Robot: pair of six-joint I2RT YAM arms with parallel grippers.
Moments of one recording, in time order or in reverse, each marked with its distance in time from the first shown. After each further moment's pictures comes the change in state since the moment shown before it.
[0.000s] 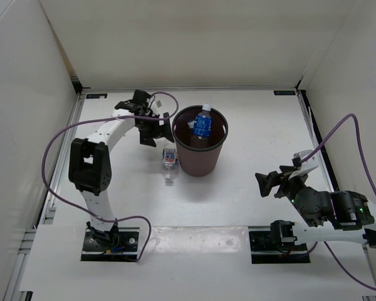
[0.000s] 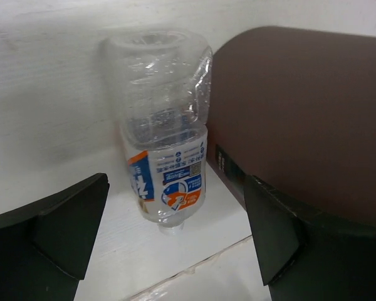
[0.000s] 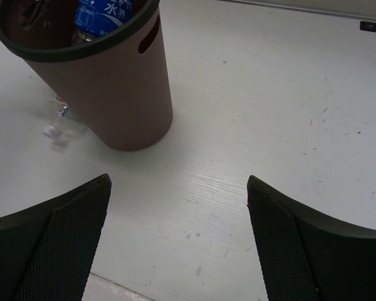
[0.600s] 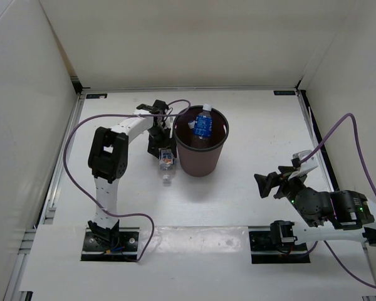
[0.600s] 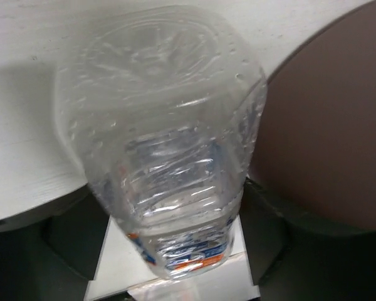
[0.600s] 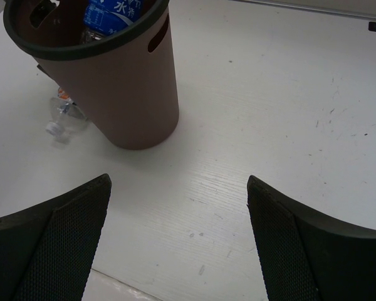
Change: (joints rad) left arm -0.118 0.245 0.126 -0.154 -0.142 0.034; right arm 0.025 0.000 0.000 -0.003 -0.001 0.008
